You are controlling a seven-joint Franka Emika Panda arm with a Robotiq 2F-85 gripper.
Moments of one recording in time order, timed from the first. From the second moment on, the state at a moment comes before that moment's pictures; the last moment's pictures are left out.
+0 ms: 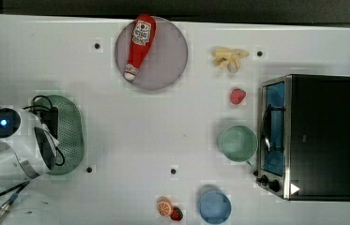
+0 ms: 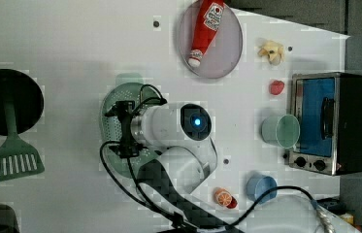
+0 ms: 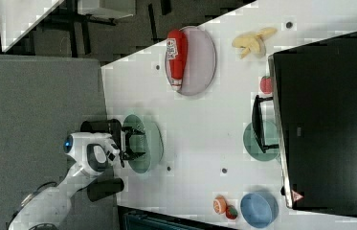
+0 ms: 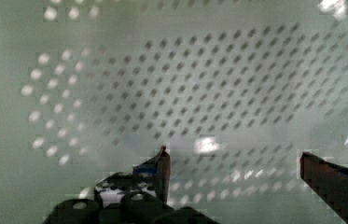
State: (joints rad) arm 0.69 0.68 0.04 -1.88 0.26 0.97 1.22
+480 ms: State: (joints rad) arm 0.71 0.33 -0.18 -1.93 0.21 0.70 0.91
